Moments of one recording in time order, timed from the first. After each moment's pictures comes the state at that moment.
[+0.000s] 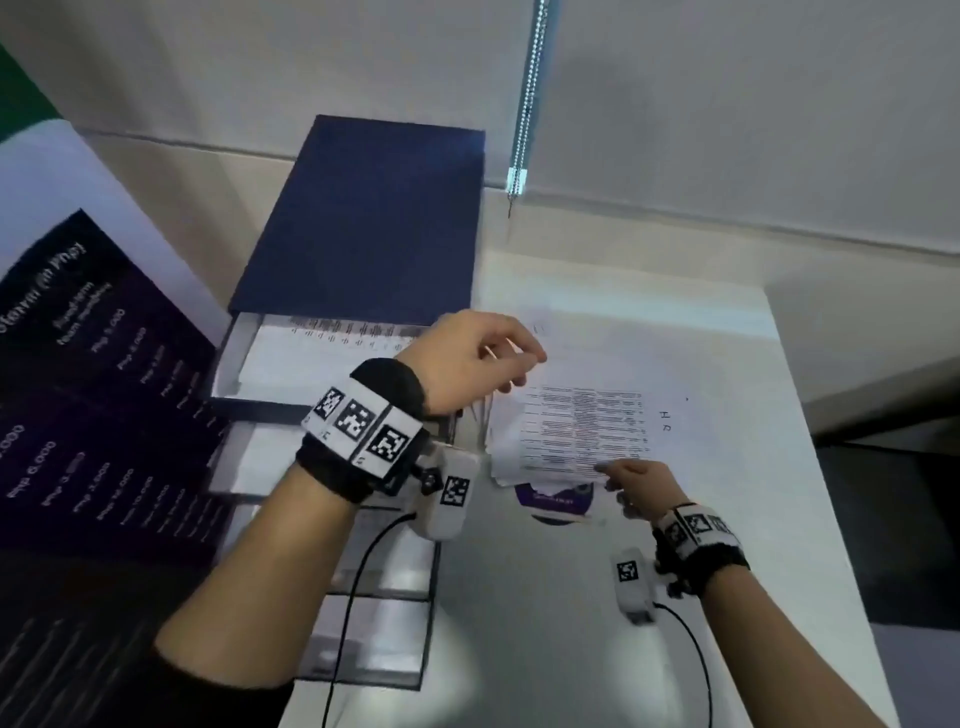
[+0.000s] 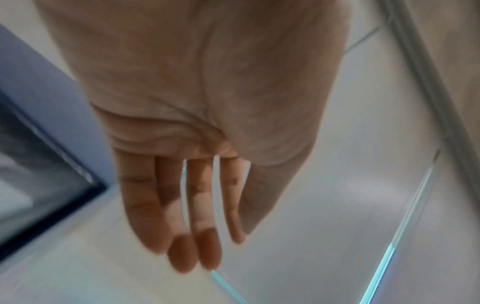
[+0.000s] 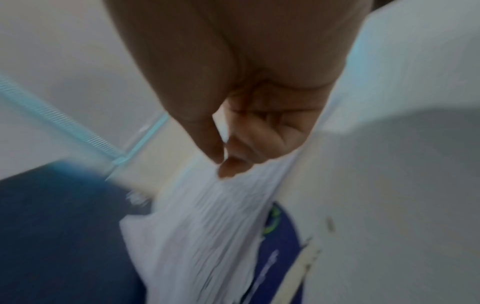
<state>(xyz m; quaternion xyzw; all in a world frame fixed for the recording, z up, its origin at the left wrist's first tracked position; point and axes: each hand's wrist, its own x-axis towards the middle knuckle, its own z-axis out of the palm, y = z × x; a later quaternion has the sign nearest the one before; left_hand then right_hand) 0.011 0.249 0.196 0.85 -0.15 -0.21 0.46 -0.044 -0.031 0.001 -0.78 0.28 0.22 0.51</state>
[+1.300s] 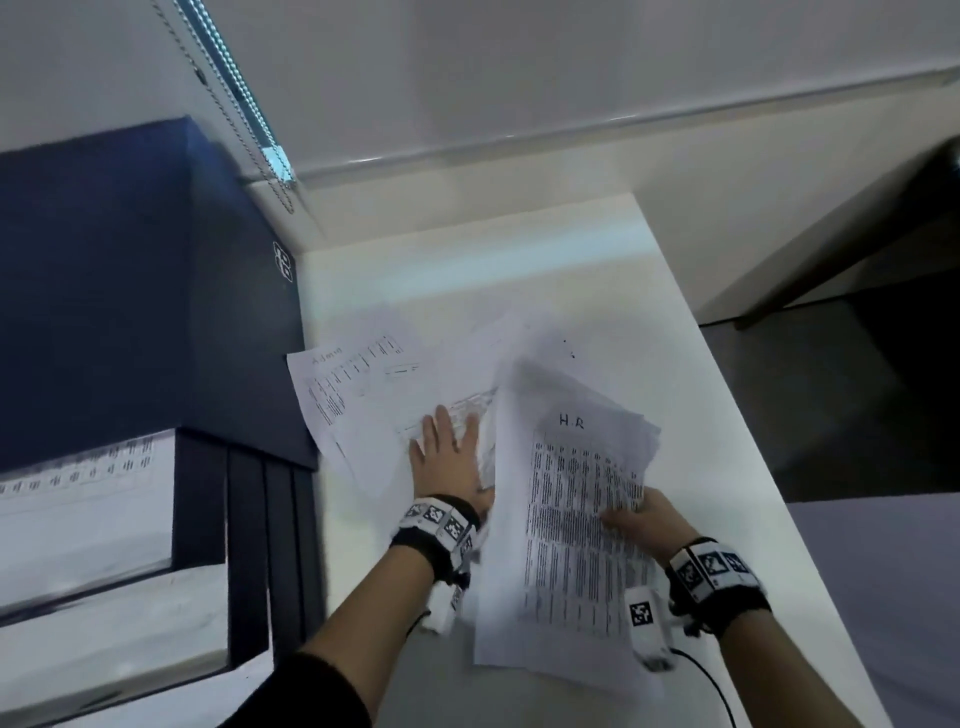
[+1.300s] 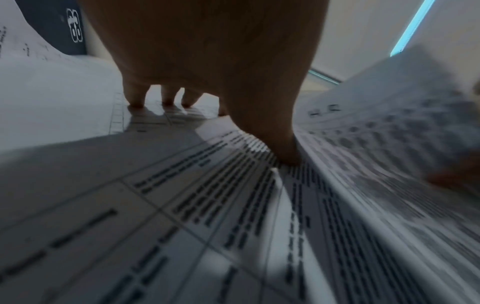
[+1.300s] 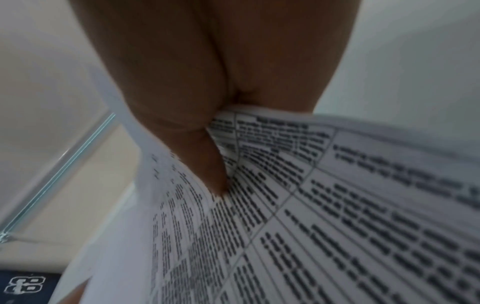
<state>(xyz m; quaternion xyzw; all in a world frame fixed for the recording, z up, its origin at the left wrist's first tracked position) 0.022 0.052 -0.092 0.96 -0.15 -0.25 0.04 -0.103 -0.192 -0.096 -0.73 0.34 0.23 0.54</state>
